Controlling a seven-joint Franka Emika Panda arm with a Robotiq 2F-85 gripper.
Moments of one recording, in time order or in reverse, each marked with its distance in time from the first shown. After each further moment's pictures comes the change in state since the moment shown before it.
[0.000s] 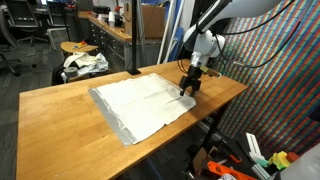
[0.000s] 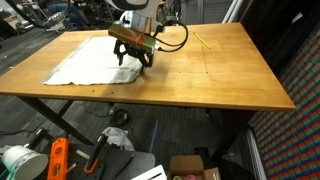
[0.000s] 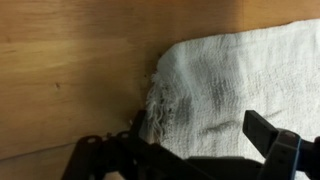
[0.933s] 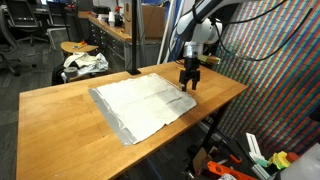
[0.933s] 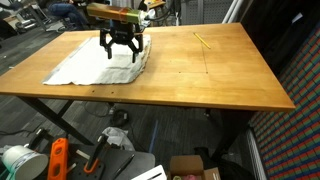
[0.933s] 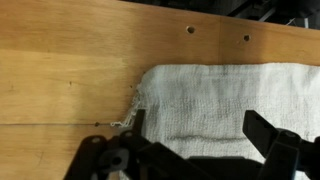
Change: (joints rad) arm 0.104 -0.116 -0.005 -0.001 -0.248 -0.123 0.131
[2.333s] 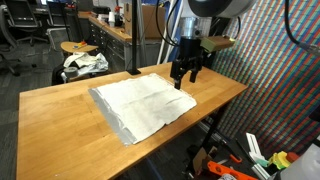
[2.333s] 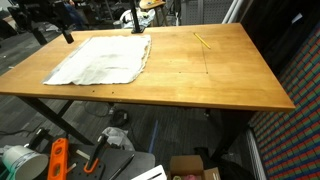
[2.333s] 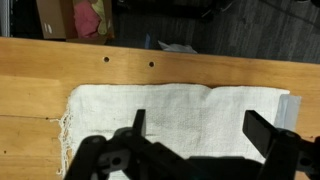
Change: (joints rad) arm 0.246 -0.604 0.112 -0.424 -0.108 0.090 0.414
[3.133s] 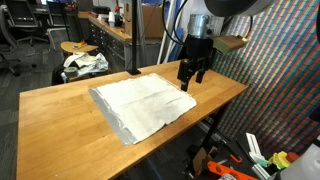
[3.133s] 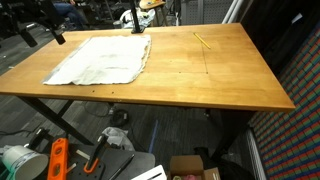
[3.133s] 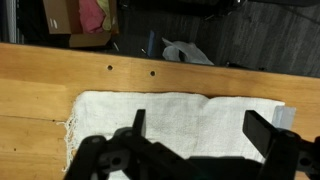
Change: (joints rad) arm 0.002 -0.150 0.020 -0.108 -0.015 0.006 0.000
